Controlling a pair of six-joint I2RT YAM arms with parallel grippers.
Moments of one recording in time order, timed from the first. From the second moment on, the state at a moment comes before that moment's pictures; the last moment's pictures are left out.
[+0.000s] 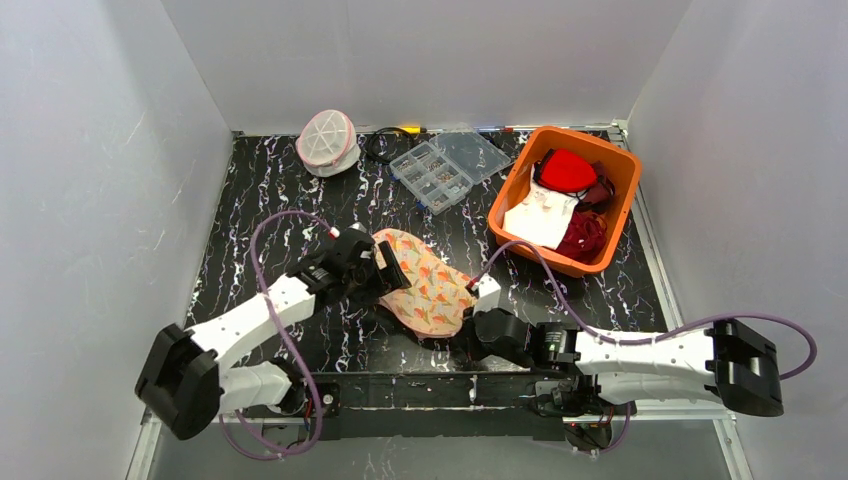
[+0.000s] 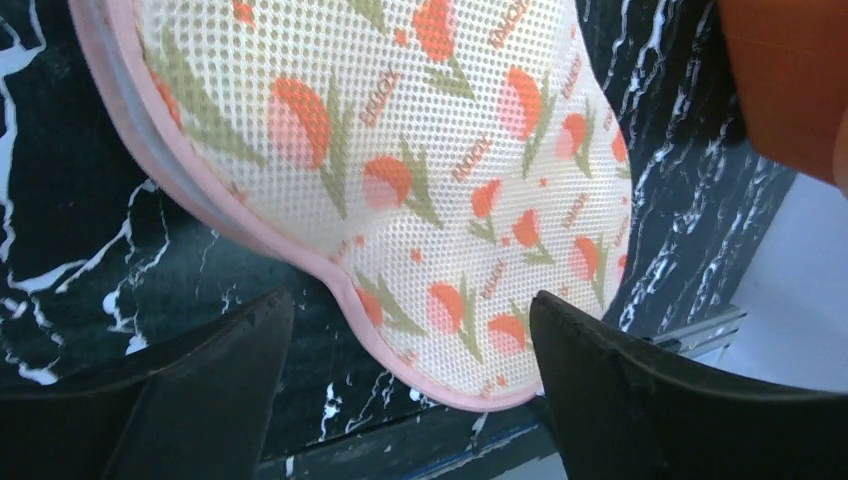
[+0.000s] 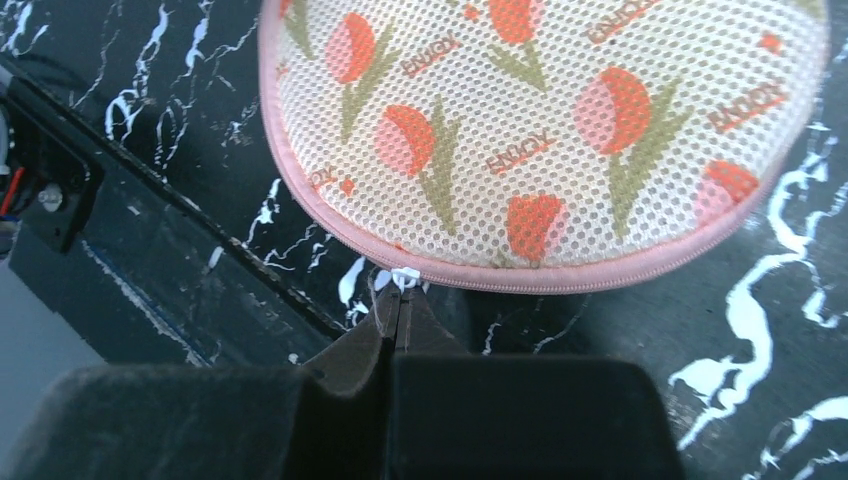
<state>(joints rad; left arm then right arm) -0.66 1.20 0.72 -0.44 0.02 -0.99 1.34 0.97 0.42 -0.13 0.35 0.75</state>
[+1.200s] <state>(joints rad) -0.93 0.95 0.53 -0.53 -0.15 -1.33 1.35 1.29 0.58 0.17 0.14 0.75</state>
